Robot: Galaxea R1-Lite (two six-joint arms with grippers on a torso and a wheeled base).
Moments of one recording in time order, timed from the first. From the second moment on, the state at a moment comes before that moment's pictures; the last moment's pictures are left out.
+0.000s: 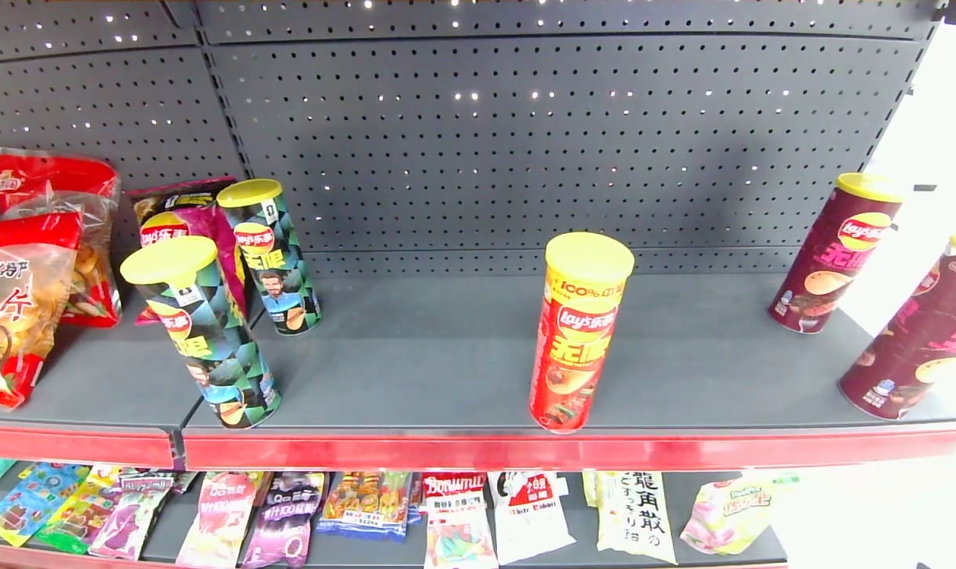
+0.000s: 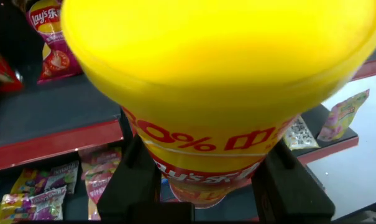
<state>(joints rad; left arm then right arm) -0.11 0.23 -0.48 0.28 -0.20 0.04 0.23 0.43 -0.22 0.10 -0.09 -0.18</state>
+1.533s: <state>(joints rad) -0.11 0.24 -0.50 0.29 -0.14 0.04 0.06 0.09 -0.01 -0.04 0.00 -0.02</state>
